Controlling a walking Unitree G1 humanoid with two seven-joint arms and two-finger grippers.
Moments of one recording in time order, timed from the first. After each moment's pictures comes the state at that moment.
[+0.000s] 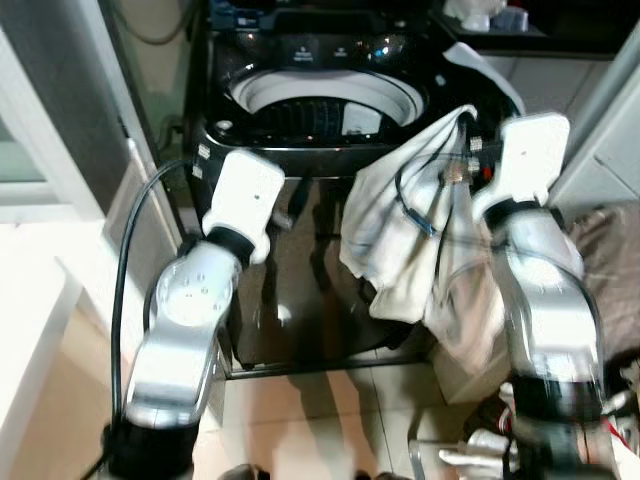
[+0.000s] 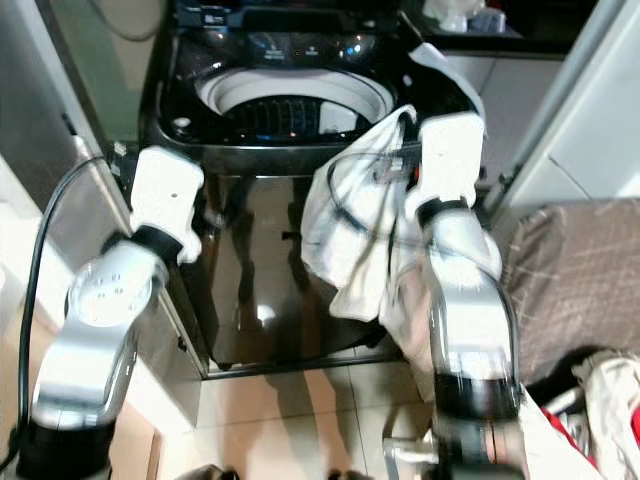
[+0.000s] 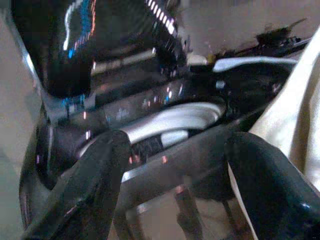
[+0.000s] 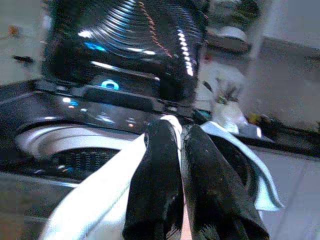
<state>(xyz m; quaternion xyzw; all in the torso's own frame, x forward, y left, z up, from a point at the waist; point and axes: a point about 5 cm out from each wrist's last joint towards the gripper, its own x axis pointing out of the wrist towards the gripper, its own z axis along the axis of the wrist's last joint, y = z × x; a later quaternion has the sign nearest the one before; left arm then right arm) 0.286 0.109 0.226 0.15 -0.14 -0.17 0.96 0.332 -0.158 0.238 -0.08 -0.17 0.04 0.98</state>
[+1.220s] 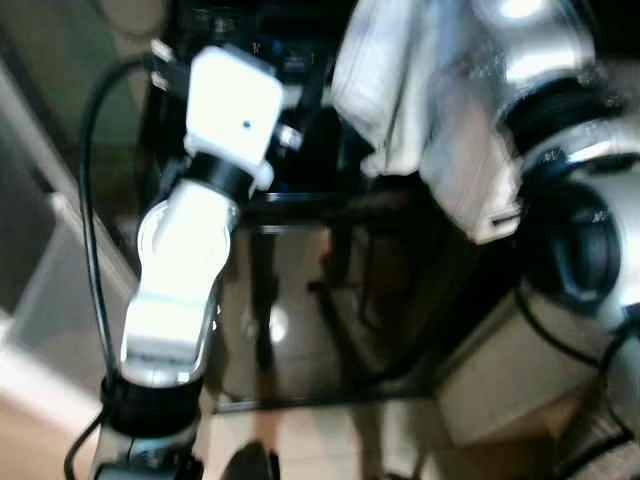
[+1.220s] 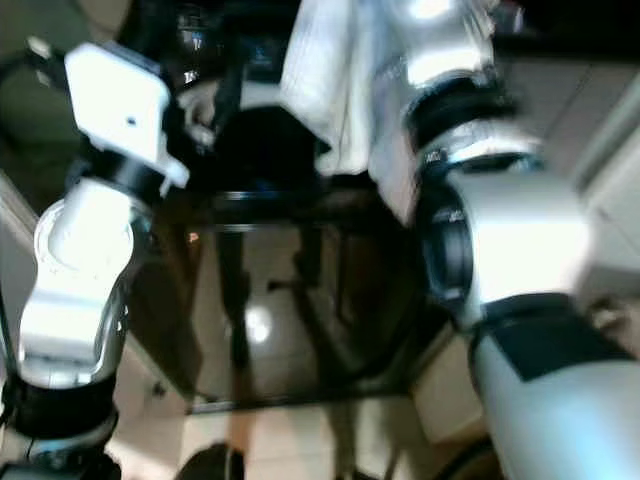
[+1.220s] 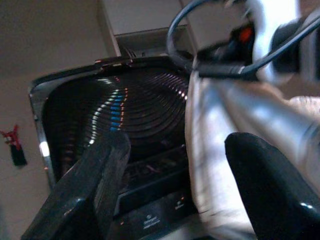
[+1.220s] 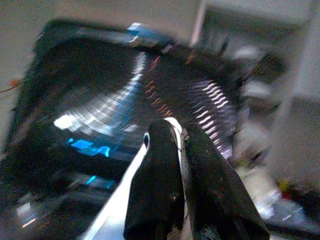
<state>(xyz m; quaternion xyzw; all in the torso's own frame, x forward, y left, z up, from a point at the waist) 0.275 0.098 0.298 0.15 -0.32 -0.15 0.92 0.416 -0.100 0.394 -0.08 -0.24 0.06 0.96</state>
